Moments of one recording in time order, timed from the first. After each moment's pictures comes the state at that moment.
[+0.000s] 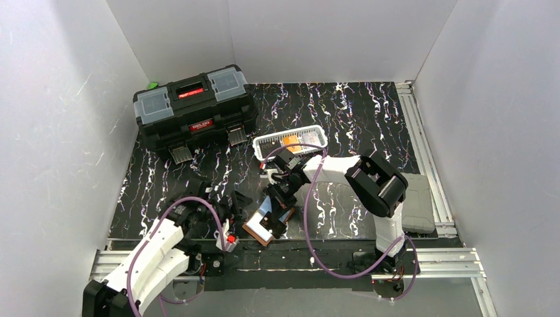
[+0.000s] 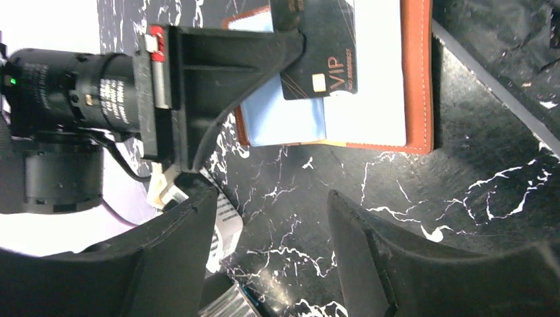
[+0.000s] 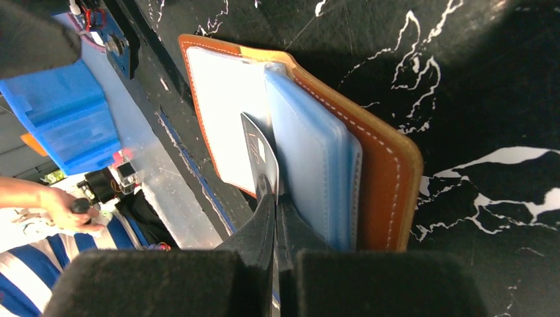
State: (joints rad) left arm -0.39 0.71 0.38 -0.65 0.78 2.06; right arm 0.89 1.96 1.18 -0.47 -0.76 0.29
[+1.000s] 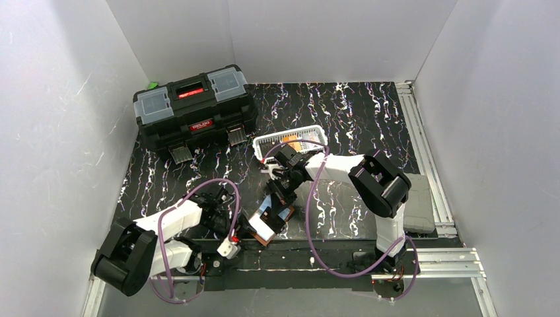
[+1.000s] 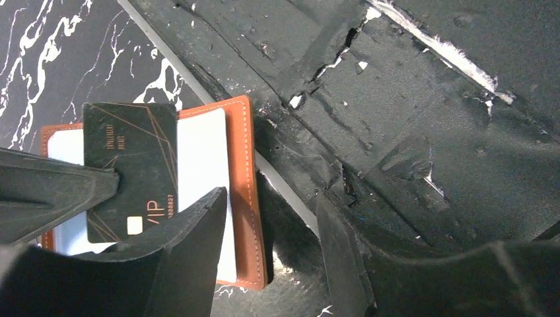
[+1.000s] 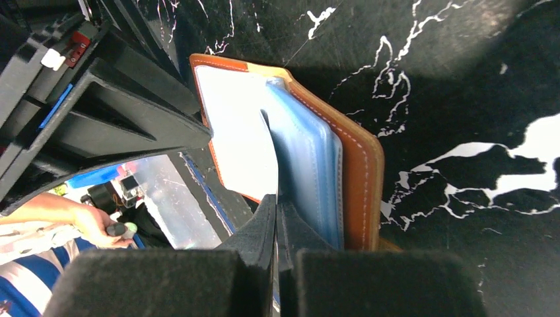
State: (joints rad) left arm -0.46 1.14 0.35 -0.73 0.96 2.08; right arm 0.86 1.94 1.18 -0.45 -0.75 0.31
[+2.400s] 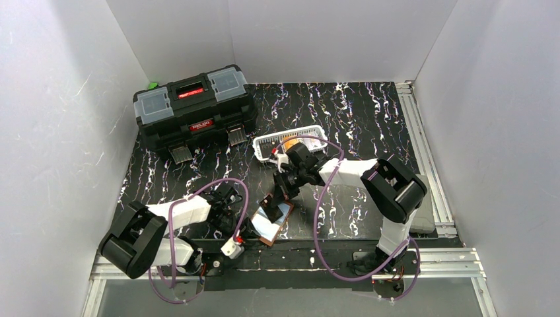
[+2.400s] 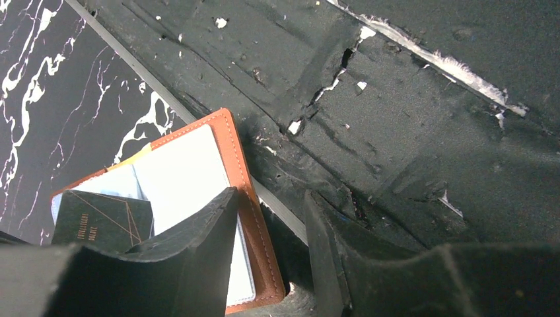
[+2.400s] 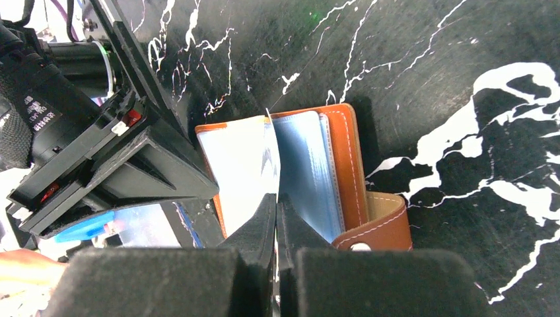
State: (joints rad) left arm -0.55 1.28 0.38 -0.65 0.95 2.08; right arm 0.81 1.82 0.99 -0.10 -0.68 0.42
